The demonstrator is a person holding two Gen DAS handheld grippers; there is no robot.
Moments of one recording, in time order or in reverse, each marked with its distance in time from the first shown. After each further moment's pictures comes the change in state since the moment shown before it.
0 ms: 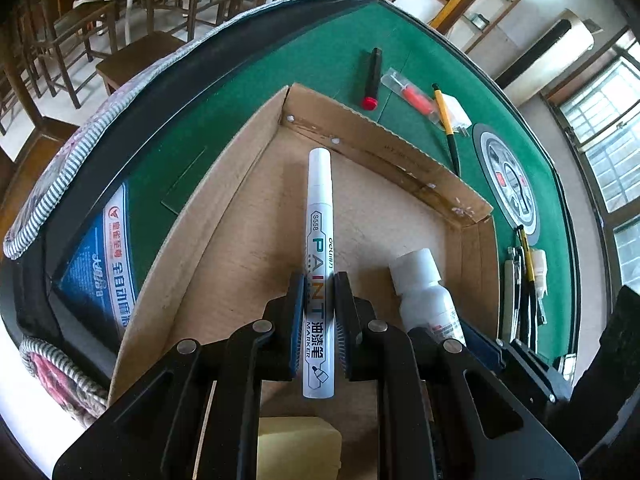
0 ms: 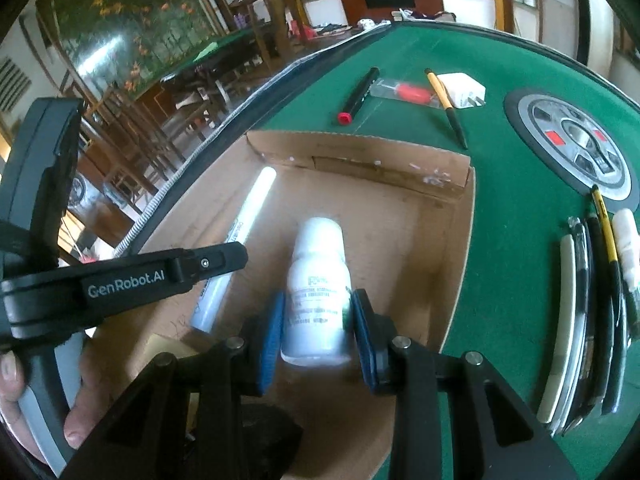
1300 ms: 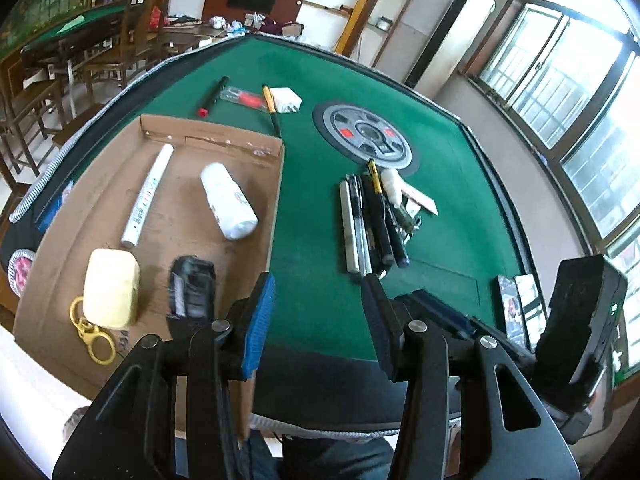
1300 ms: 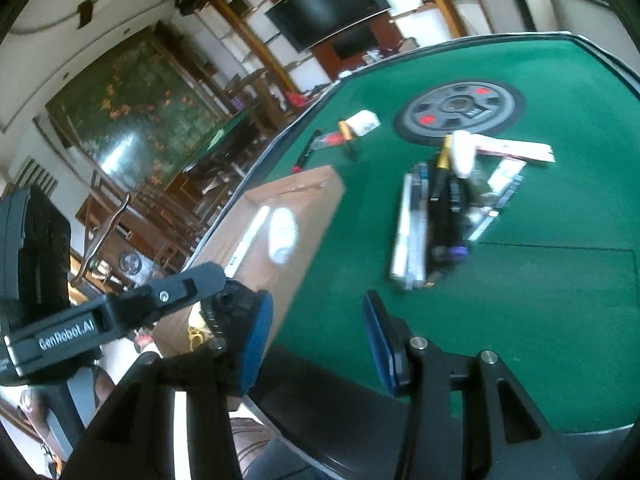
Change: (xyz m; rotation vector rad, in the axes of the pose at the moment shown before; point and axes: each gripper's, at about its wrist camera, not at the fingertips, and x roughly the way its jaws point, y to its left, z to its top) left arm -0.085 -0.144 -0.130 0.249 -0.147 -0.111; right arm -0.133 -0.098 -0.093 0.252 -0.246 0.171
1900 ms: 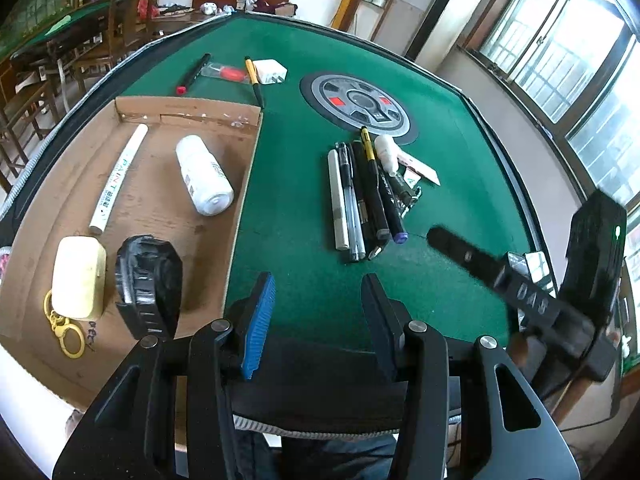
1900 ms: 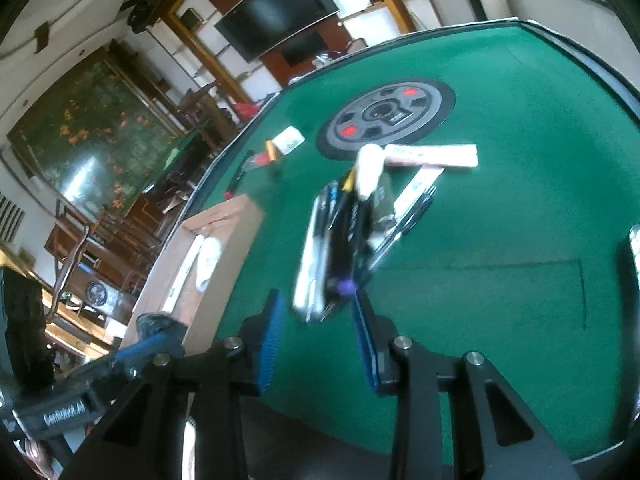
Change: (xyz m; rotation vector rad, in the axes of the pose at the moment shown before) left arm 0.030 -0.018 -0.009 0.040 0.069 0.020; right arm -0.007 -0.060 0.022 0.092 -0.021 -0.136
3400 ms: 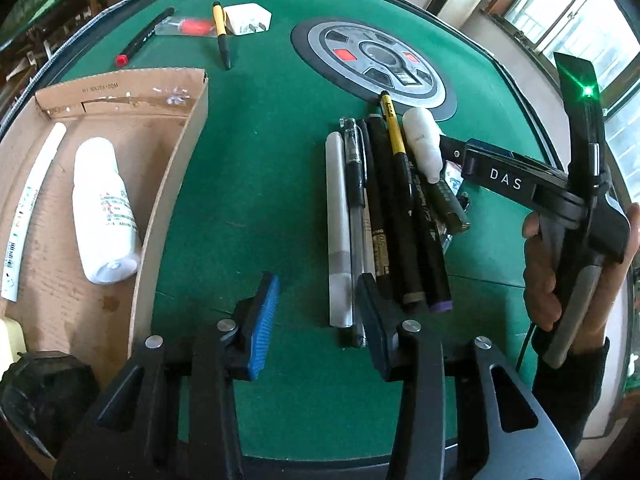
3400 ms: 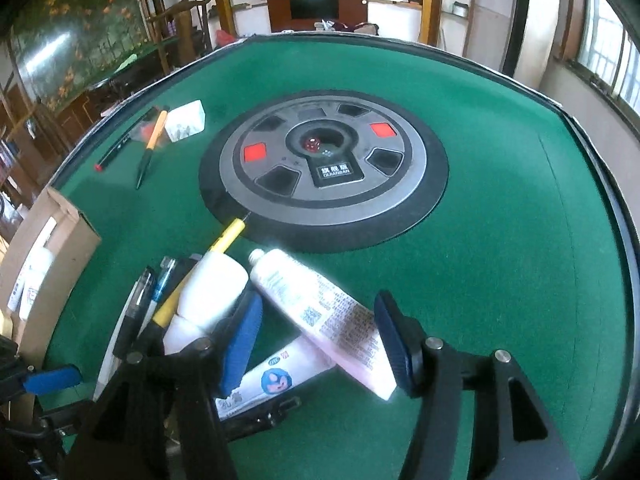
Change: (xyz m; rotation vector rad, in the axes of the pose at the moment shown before) left arm 0.111 -0.012 0.052 -0.009 0.165 0.051; right arm 0.099 -0.046 0.112 -0.379 0.160 -0.310
